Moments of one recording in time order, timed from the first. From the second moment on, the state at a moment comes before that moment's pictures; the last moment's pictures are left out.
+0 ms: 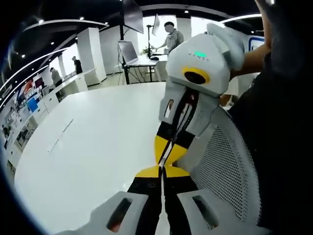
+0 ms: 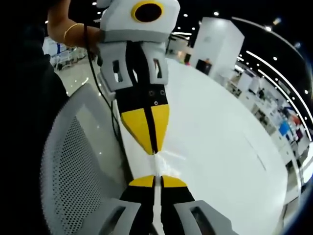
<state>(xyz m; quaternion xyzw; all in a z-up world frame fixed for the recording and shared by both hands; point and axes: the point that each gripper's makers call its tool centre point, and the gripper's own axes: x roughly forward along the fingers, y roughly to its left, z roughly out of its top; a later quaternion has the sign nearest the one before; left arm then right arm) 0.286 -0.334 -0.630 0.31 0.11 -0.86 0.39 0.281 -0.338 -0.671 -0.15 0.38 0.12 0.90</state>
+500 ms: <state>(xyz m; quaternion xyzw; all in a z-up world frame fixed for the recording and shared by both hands) 0.291 -0.332 -0.626 0.31 0.11 -0.86 0.39 0.276 -0.344 -0.675 -0.14 0.38 0.11 0.91</state>
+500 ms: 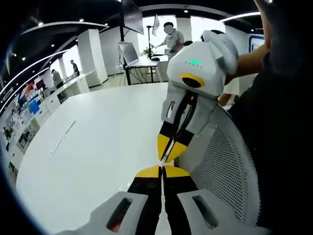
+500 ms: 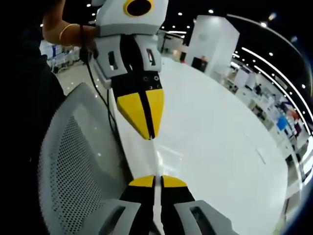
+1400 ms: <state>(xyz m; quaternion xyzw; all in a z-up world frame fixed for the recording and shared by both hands) 0.291 -0.341 -0.628 0.32 0.08 -0.86 0.39 0.277 -0.343 -0.674 -0.19 0.39 0.12 0.89</state>
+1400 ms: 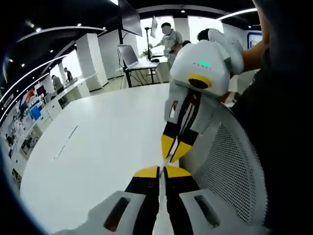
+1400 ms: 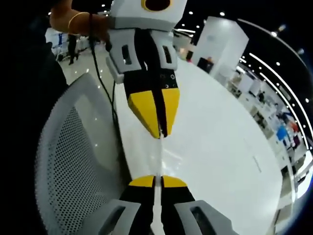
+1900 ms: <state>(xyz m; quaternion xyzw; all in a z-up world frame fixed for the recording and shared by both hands) 0.286 -0.336 -0.643 0.37 0.07 -0.86 0.36 0.283 -0.337 -0.669 -0.18 0.38 0.13 0.90</state>
